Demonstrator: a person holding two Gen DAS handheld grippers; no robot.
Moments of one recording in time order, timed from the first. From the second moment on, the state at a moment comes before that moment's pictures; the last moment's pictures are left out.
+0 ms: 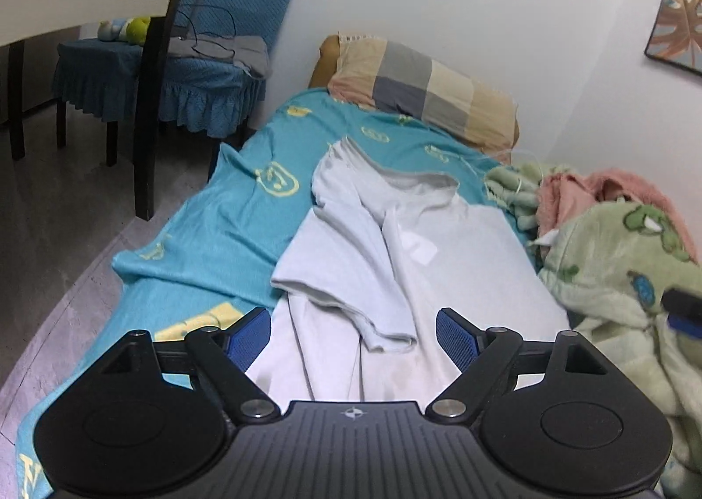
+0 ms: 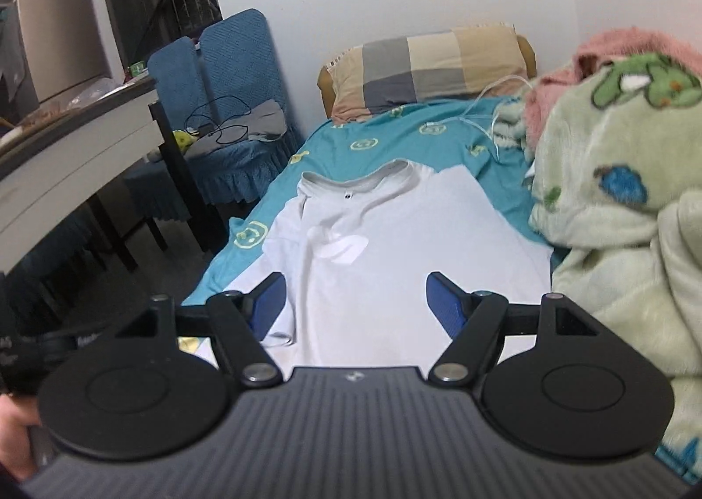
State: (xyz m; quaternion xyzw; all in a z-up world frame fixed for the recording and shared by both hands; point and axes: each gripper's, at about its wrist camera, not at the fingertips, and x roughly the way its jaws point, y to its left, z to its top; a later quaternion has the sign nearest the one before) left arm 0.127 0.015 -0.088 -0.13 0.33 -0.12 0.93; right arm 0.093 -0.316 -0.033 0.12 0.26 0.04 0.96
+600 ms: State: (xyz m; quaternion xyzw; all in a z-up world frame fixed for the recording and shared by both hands) left arm 0.247 0.025 -0.154 -0.26 0.36 -0.08 0.89; right arm 0.128 -0.352 -0.064 0.19 0.29 0.01 0.94
